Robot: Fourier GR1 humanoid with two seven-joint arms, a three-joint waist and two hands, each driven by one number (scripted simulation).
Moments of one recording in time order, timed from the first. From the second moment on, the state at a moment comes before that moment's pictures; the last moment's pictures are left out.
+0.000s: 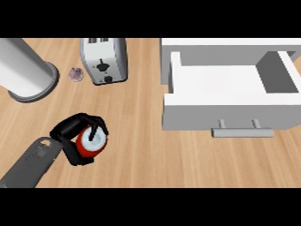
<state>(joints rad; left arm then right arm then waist) -0.48 0.35 -0.36 -0.60 0.00 -0.60 -0.78 0.31 -0.05 -0.23 -2.17 -0.12 0.18 0.08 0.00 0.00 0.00</state>
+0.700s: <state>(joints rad) -0.45 0.20 -0.04 -0.83 0.29 0.02 -0.45 0.33 -0.05 -0.26 -2.20 -0.14 0.18 0.08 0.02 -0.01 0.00</state>
